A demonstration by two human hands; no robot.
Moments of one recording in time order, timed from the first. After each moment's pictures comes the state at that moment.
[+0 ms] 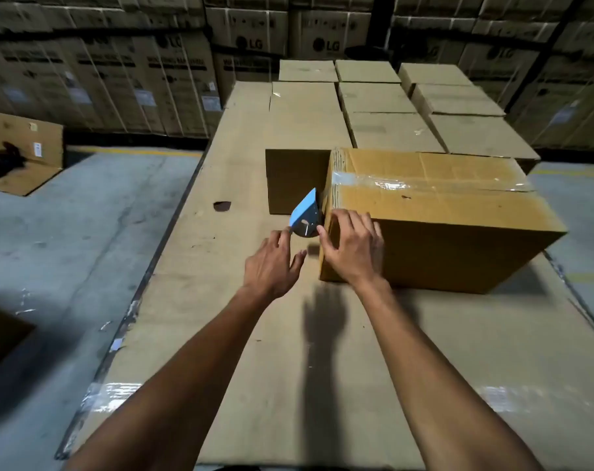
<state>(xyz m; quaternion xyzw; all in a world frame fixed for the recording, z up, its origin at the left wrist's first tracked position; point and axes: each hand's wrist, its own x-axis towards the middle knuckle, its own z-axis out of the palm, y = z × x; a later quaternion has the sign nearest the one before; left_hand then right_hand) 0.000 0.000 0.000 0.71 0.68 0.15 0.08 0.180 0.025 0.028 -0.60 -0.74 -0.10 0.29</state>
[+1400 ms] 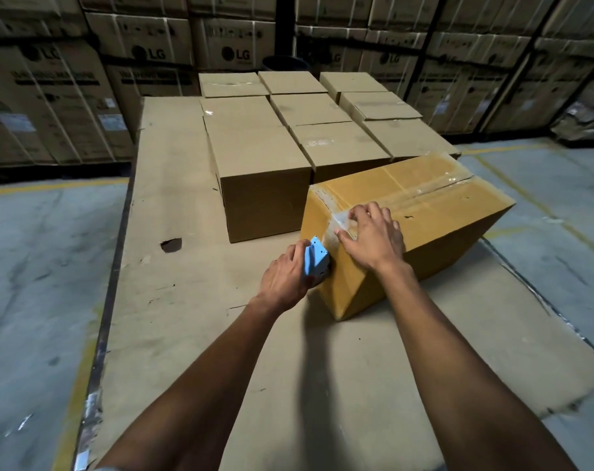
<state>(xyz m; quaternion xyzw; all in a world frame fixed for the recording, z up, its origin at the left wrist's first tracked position) 0.009 0.094 -0.035 0.84 0.47 0.20 0.20 0.207 0.069 0.075 -0.76 -0.64 -0.05 0.12</state>
